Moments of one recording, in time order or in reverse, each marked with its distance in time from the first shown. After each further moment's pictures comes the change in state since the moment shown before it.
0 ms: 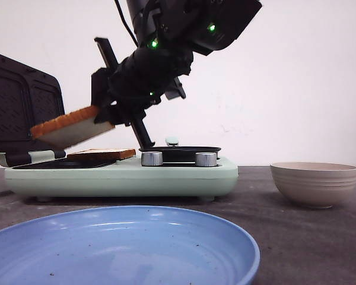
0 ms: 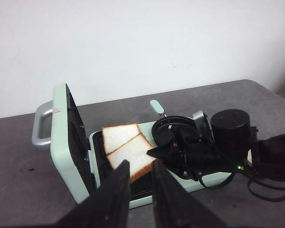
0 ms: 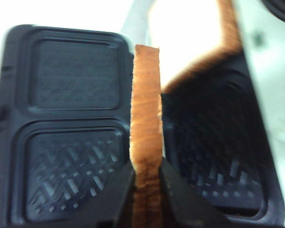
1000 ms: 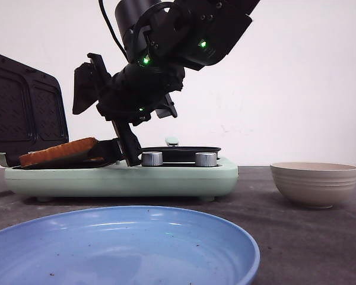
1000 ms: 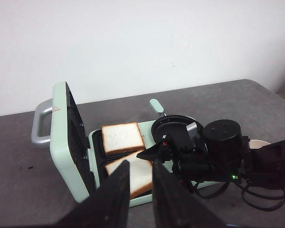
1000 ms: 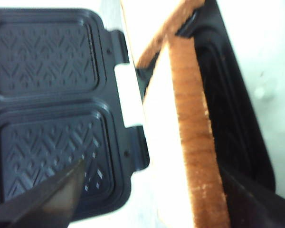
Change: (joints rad) left arm 0.000 0.000 0.000 -0.005 0.000 -0.010; right arm 0.020 0.043 0.001 0.010 -0.054 0.075
